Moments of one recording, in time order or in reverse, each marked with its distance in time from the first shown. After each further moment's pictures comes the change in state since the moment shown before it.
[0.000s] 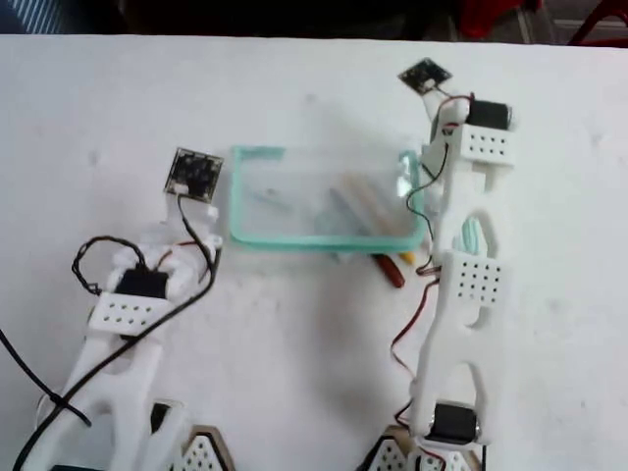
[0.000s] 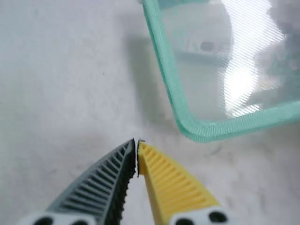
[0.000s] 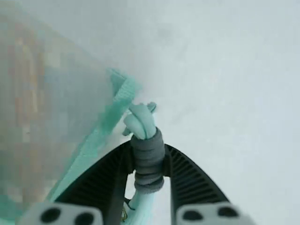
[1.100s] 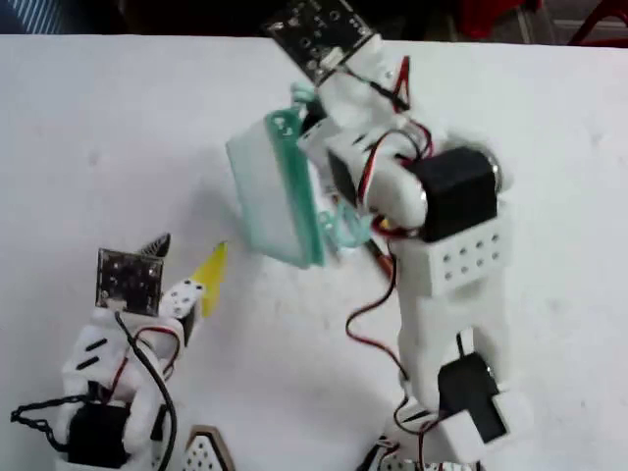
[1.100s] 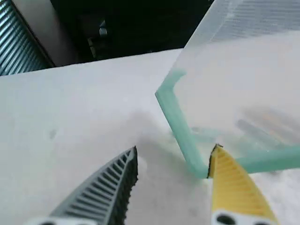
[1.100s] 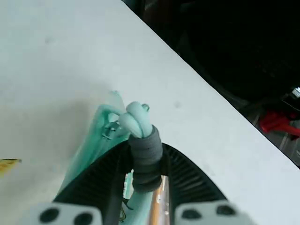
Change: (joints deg) left arm 0.0 -66.3 11.7 25.1 3.6; right arm -32.2 -62.4 26.3 3.8 -20.8
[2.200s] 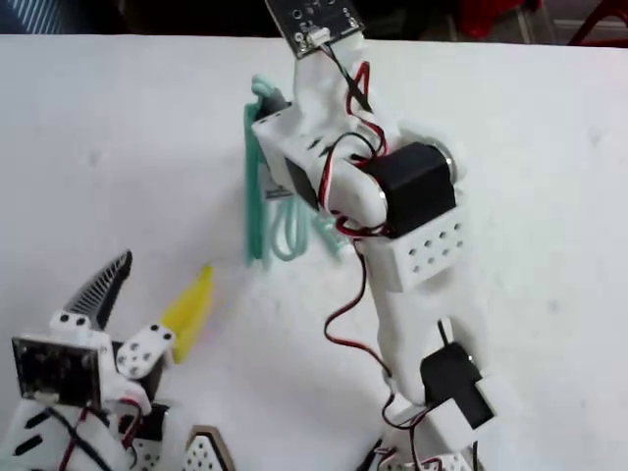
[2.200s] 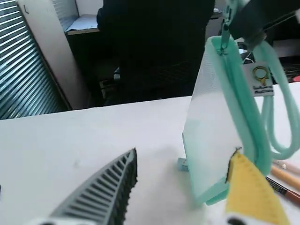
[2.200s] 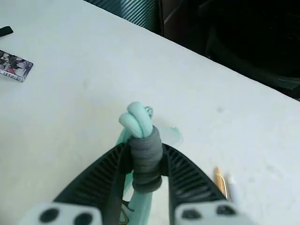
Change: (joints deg) left arm -0.6 -0.1 -26.5 16.6 0.0; right arm -5.6 4.5 -2.5 -2.7 -21.5
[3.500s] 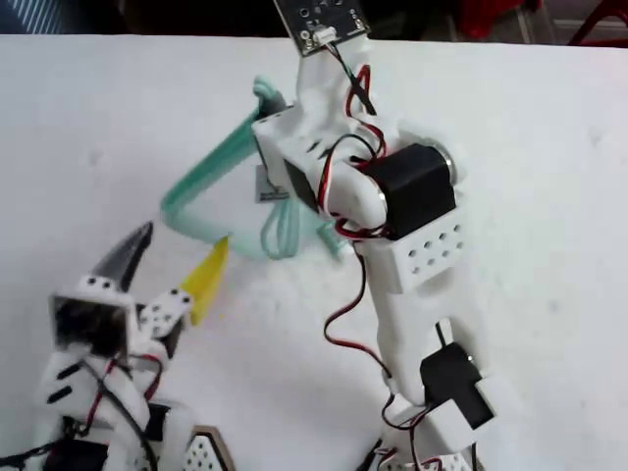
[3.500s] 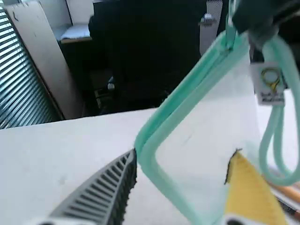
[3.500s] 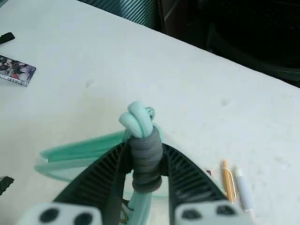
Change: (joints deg) left arm 1.7 -1.4 15.5 -16.0 0.0; right arm -0.3 -0.1 0.0 1.0 -3.2
